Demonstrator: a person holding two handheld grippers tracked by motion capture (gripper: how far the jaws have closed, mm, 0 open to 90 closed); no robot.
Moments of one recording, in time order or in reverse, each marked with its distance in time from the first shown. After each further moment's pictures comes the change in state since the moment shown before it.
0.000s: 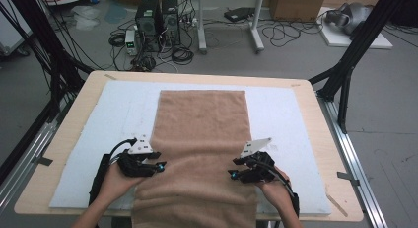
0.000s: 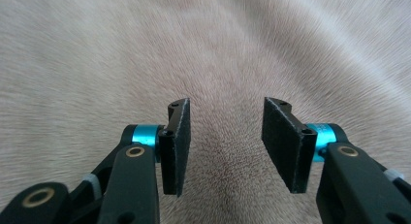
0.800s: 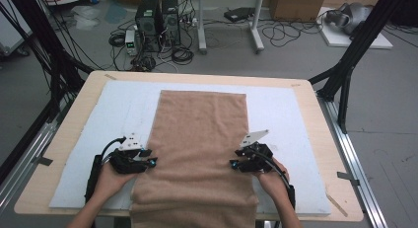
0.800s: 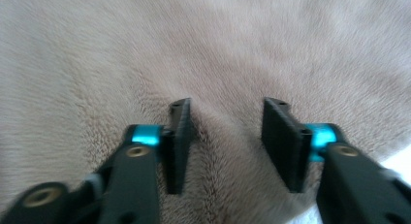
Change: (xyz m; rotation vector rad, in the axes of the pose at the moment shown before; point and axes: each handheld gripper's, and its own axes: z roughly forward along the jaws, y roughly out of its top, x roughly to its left) left arm 0.028 -0.023 -0.005 -0.066 0.059 -0.127; right arm -0.026 0.008 0.011 0.030 -0.079 0.025
